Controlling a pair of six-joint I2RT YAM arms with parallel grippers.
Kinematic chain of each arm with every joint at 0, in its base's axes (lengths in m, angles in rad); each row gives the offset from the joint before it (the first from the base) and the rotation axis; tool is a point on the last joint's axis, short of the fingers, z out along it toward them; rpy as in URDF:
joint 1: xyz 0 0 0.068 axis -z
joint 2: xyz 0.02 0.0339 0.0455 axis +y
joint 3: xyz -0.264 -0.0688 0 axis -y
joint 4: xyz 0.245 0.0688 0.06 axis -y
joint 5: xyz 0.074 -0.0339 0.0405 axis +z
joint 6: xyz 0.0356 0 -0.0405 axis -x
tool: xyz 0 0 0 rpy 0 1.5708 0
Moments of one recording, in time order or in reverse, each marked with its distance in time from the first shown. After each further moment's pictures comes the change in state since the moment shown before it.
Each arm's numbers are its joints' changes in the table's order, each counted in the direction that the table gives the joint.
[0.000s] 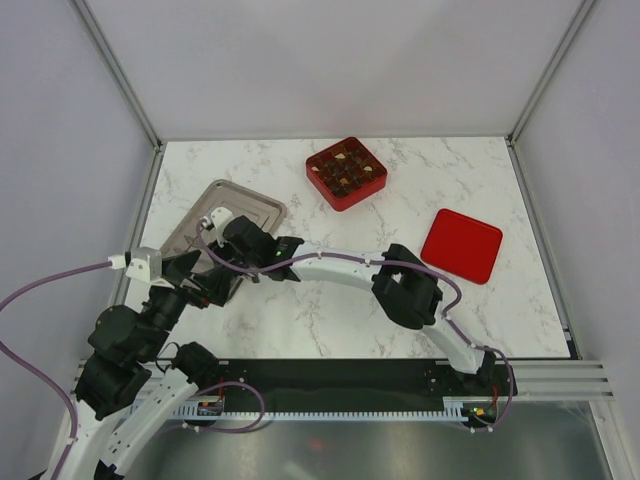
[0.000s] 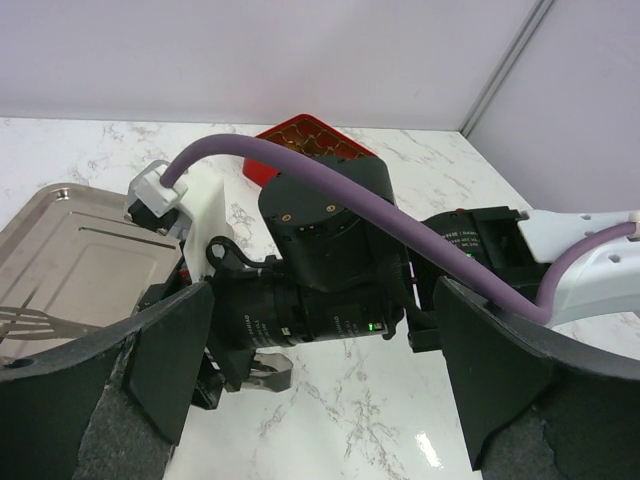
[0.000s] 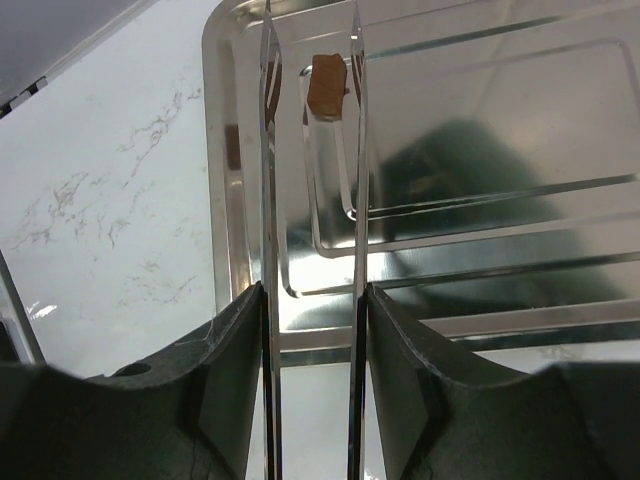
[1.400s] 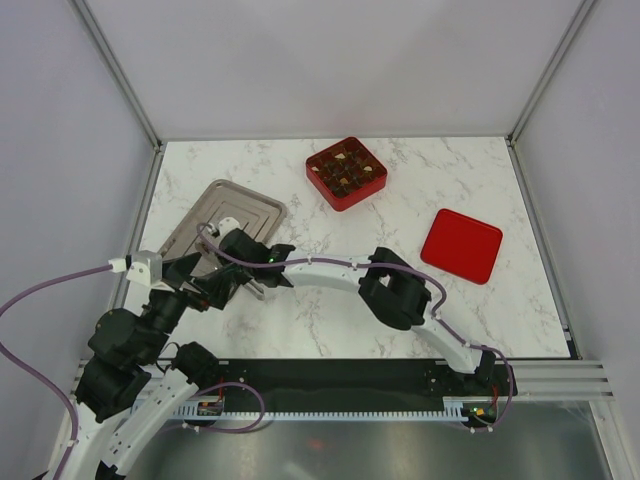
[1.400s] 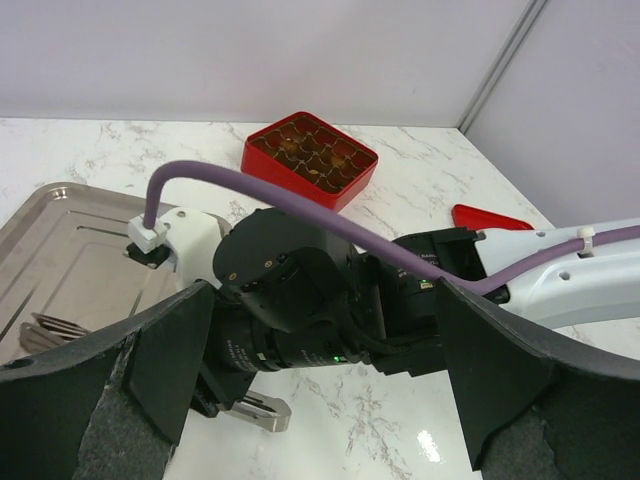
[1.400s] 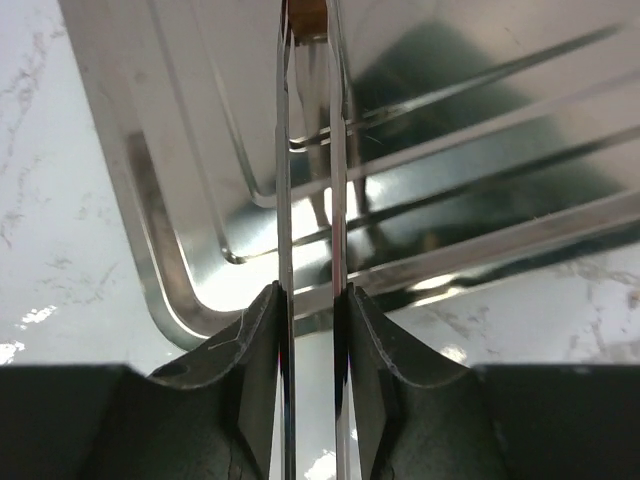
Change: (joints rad) left arm 0.000 -0.027 -0.014 -0.014 -0.007 -0.006; right arm -0.019 0.108 0.071 -0.116 -0.140 -0.154
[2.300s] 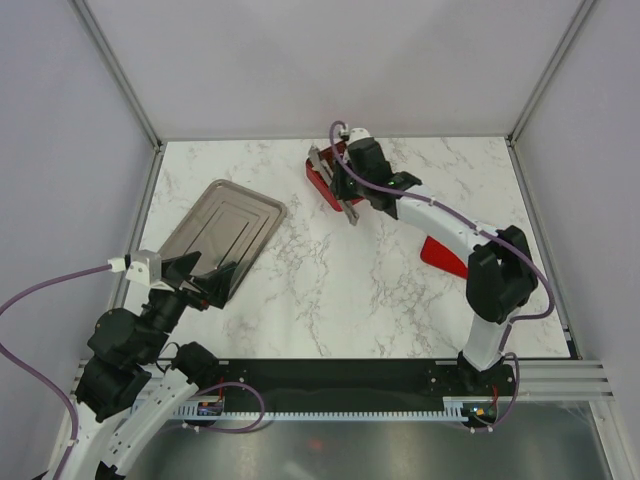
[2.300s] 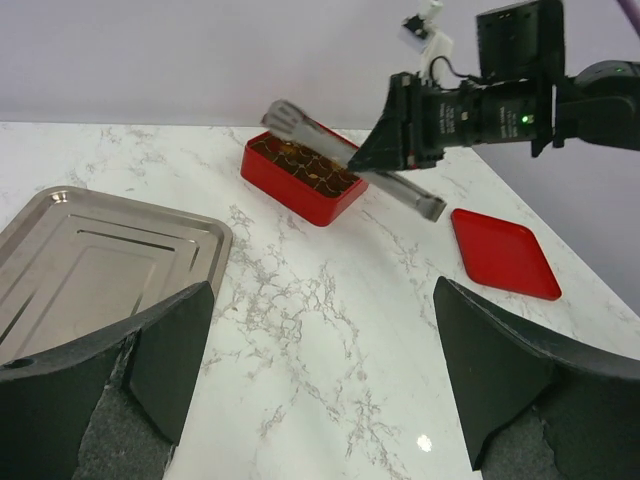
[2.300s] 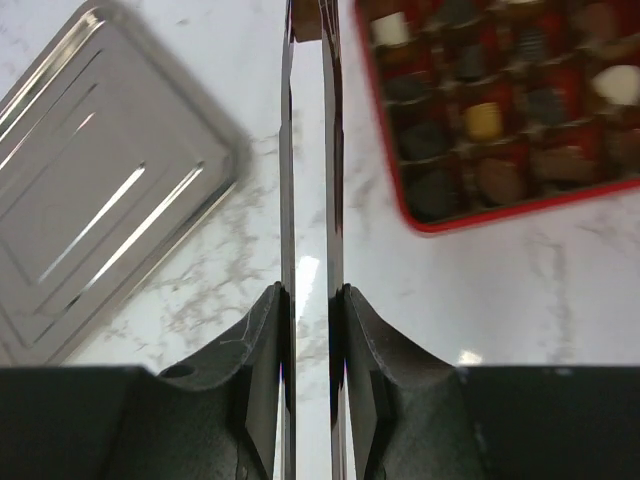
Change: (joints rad) left arm 0.000 0.002 0.000 0.014 0.001 0.000; right arm 0.497 -0.529 -0.407 -0.040 0.114 0.008
